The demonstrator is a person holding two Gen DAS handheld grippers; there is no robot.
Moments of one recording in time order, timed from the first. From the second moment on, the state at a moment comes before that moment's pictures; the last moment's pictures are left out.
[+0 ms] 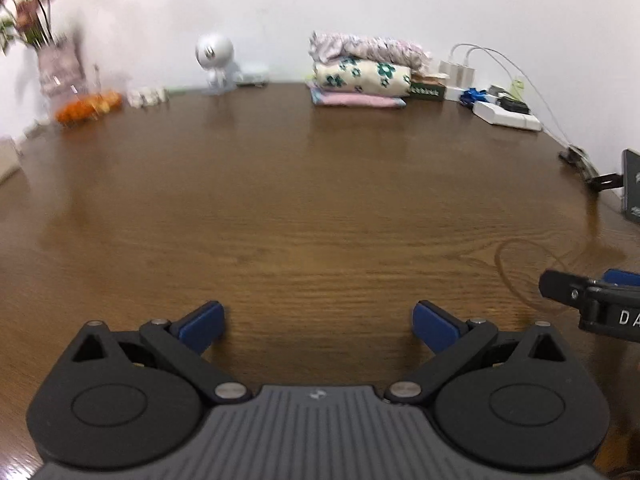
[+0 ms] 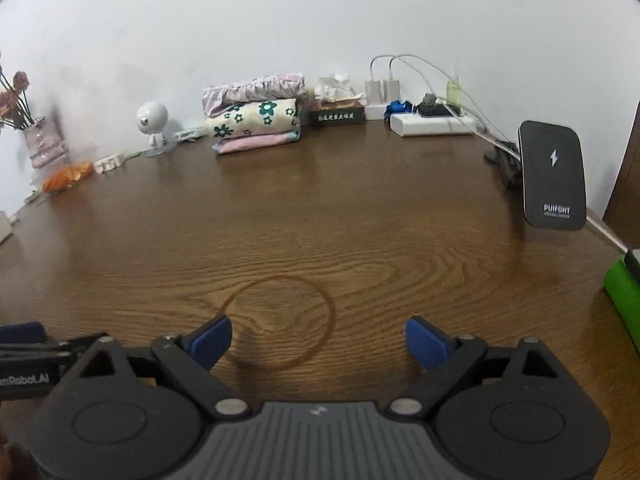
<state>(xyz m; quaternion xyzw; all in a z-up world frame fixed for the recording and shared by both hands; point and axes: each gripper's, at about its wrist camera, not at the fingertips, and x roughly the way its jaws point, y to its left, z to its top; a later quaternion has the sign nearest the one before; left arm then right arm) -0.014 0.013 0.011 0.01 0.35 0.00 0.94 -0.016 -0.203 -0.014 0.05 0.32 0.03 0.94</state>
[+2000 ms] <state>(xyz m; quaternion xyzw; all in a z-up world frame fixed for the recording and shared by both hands) -0.011 0.005 0.001 0.01 0.33 0.00 0.94 -0.017 -0.178 -0.015 0.01 0.33 -0.01 0.94</state>
